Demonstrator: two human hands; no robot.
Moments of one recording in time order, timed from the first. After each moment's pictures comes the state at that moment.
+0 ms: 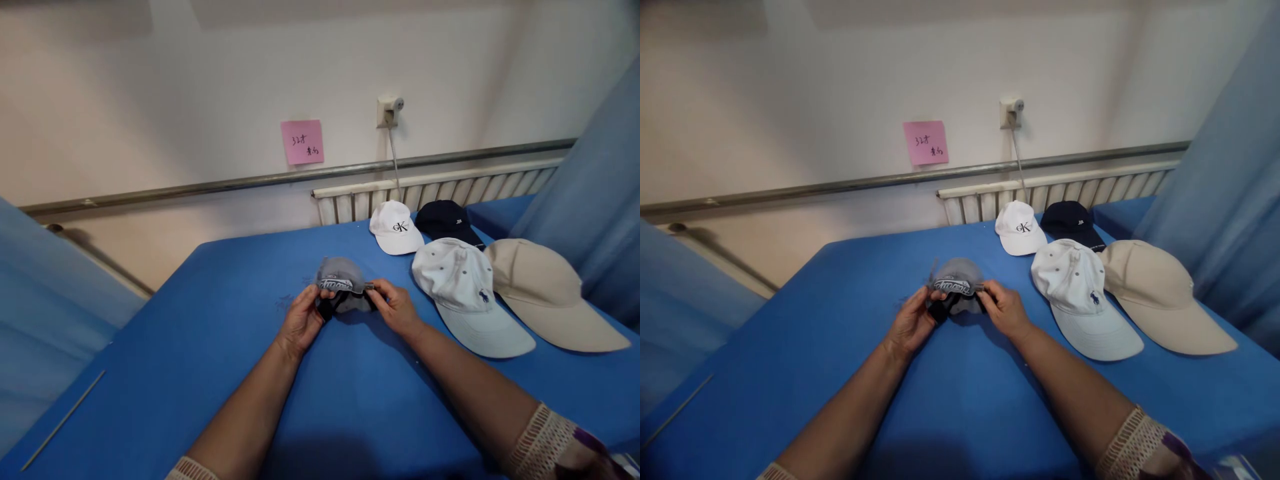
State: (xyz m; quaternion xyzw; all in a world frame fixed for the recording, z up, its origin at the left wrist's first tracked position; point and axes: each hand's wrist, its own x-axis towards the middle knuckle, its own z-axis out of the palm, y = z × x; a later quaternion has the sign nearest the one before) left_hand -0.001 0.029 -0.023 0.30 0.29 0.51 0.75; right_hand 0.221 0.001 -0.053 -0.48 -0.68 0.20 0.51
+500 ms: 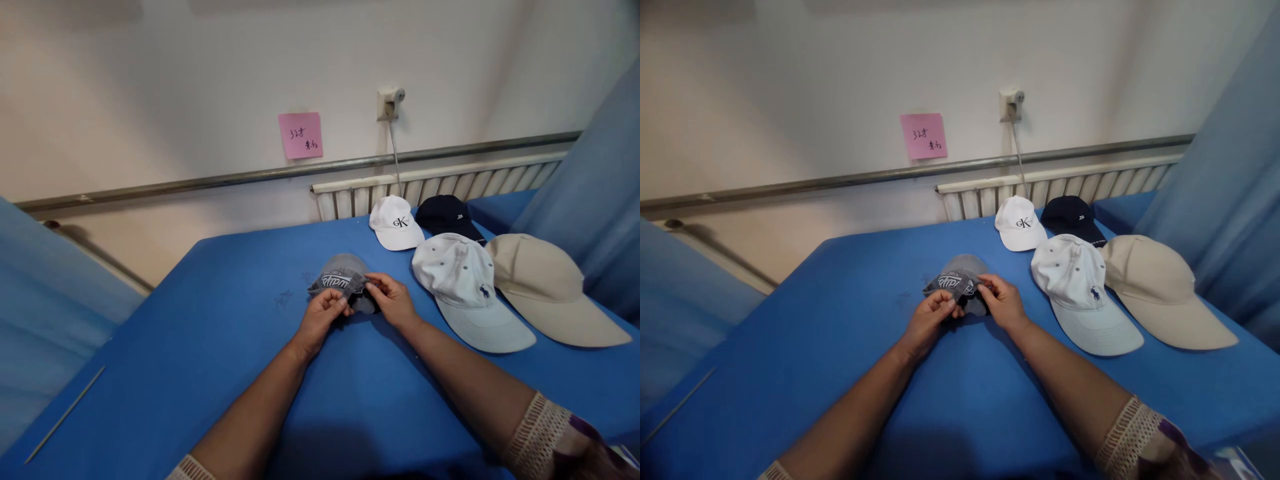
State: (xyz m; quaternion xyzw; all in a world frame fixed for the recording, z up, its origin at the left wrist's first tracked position) left_hand 0.022 0.008 -0.025 0.53 0.36 0.42 0.65; right_hand 0.211 0.009 -0.067 -0.49 -0.57 0.31 0.58
